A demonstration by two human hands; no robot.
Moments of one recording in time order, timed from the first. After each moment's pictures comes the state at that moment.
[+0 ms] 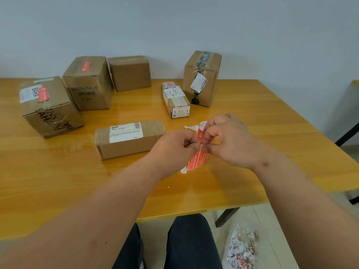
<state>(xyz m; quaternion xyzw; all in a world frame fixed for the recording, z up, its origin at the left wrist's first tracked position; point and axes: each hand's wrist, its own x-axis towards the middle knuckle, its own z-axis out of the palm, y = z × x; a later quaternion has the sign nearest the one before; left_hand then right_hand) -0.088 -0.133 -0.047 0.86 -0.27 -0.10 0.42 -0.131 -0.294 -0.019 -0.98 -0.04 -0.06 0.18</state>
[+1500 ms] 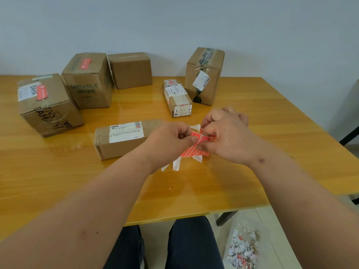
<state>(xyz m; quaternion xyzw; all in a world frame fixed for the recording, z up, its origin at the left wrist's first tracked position) -0.071 -0.124 -0.039 0.83 -0.23 -0.15 0.48 -0.114 -0.293 -0.023 -0.99 -0.06 -0.09 0.12</state>
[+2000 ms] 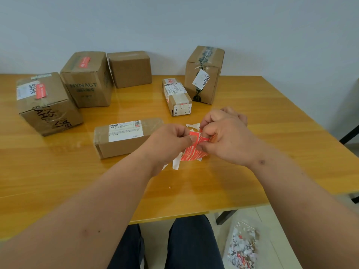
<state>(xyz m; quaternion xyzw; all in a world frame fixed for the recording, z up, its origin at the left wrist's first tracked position) -0.069 -0.129 -0.050 0.78 -0.16 -0.22 0.56 -0.117 -0.293 -0.025 -0.98 -0.07 -0.11 0.15</state>
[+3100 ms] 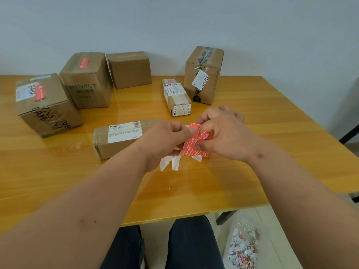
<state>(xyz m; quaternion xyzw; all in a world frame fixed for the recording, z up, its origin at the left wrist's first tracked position) -0.060 -0.125 -0.042 0.75 -0.15 -0.26 0.58 -0.111 -0.290 -0.016 -0.98 -0.07 -0.07 0.15</state>
